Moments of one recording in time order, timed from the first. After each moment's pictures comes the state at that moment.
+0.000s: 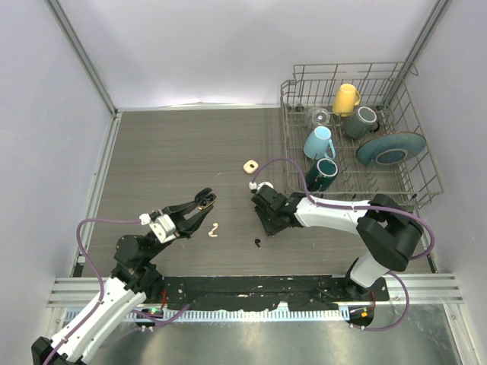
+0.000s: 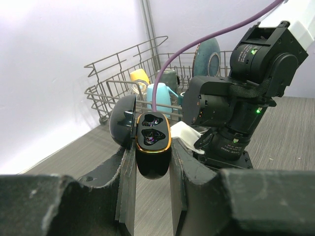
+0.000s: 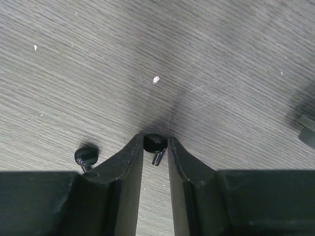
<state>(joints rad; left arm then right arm) -0.60 0.25 0.12 0.53 0.35 0.07 0.91 1.59 0.87 -0.43 0.14 0.41</state>
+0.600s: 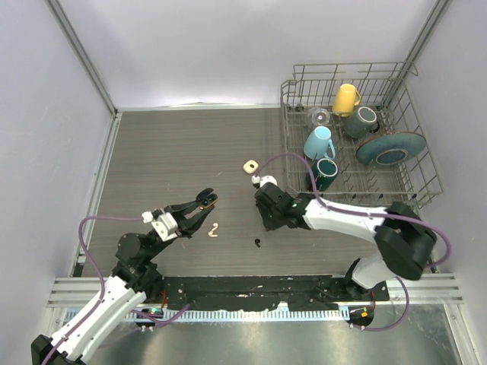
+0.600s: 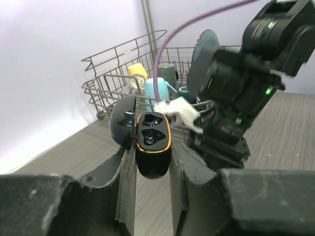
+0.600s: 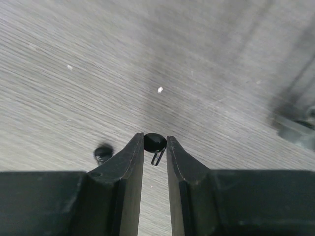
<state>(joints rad) -0.60 0.27 0.12 0.53 0.35 0.07 0.92 1.53 0.86 -0.40 0.17 0.43</state>
